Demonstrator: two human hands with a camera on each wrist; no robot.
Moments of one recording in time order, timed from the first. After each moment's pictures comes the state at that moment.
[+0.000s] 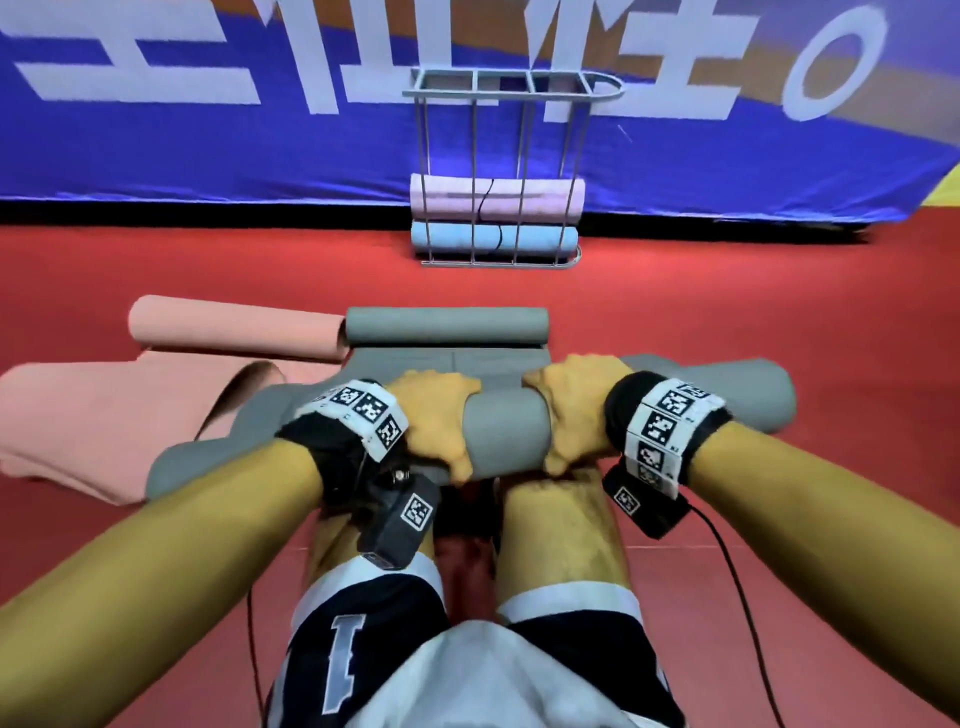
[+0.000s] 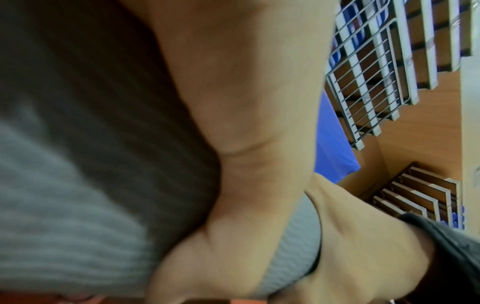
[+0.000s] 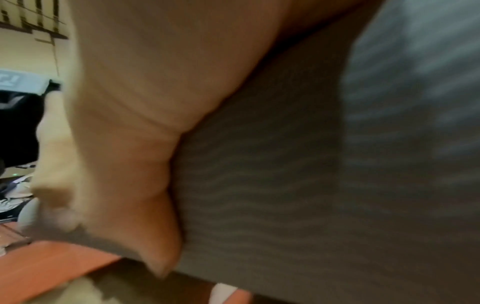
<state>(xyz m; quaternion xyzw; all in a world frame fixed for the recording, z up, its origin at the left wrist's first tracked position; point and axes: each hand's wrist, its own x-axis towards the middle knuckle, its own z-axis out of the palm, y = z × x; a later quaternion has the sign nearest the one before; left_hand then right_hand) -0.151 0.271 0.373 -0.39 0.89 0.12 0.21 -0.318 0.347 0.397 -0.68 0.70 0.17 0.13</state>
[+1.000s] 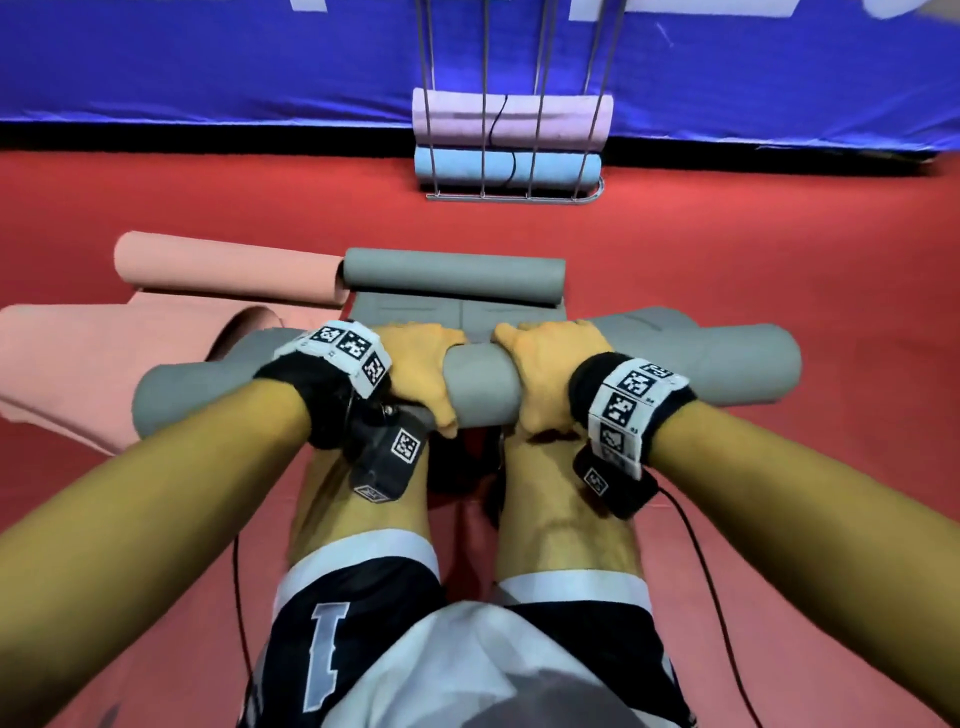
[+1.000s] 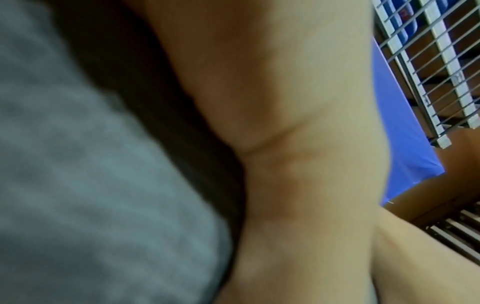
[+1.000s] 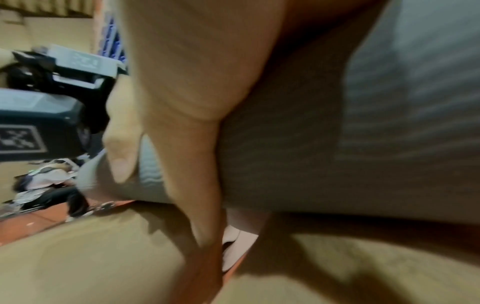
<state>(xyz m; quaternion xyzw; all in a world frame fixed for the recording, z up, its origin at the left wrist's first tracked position) -0.146 0.210 0.343 -0.37 0.87 0.23 0.22 -0.309 0.303 0.341 -0.71 0.68 0.12 0.13</state>
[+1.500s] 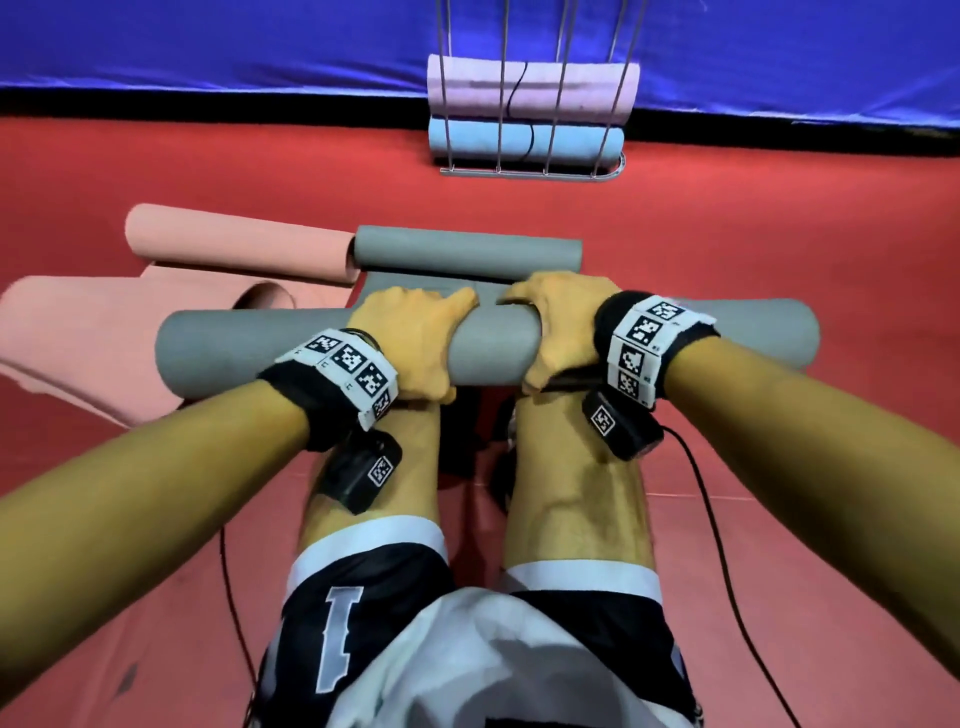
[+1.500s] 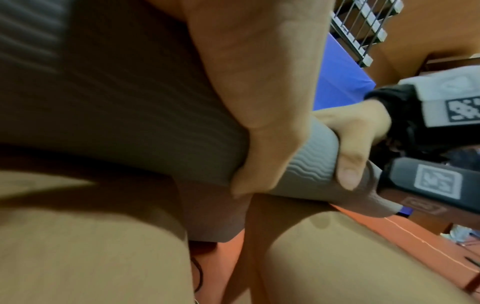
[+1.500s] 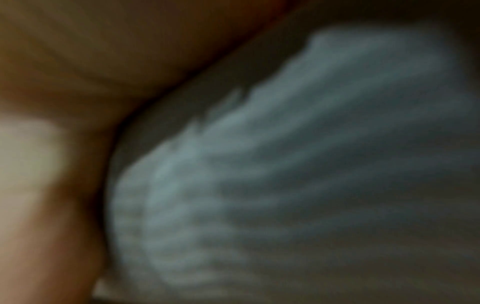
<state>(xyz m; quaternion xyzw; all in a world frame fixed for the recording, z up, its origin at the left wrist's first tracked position) -0.135 0.214 0.334 -0.38 0.91 0.01 0.13 -0.334 0.263 0.346 -0.70 0.68 0.06 0.23</state>
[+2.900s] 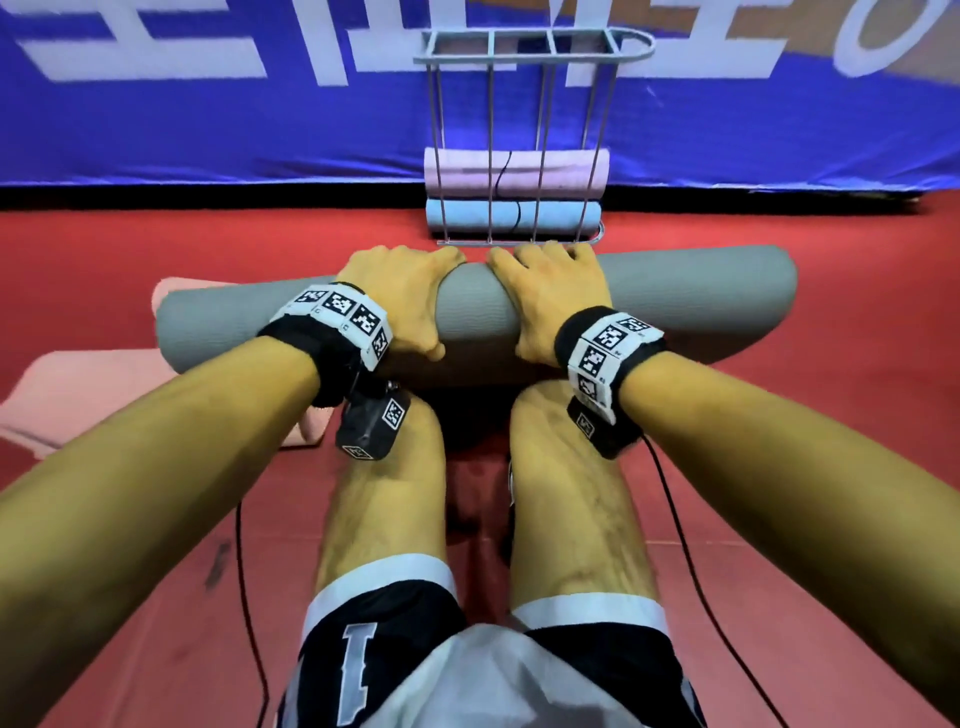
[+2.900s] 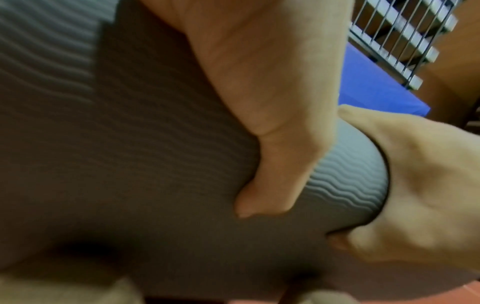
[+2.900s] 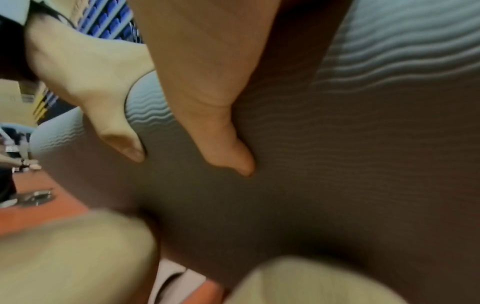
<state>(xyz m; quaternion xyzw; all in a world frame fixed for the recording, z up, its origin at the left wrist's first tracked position) -0.141 0.173 0.417 -0.41 0.91 -0.05 0.05 -0.318 0.251 0.388 -0.70 0.70 0.01 -0.12</state>
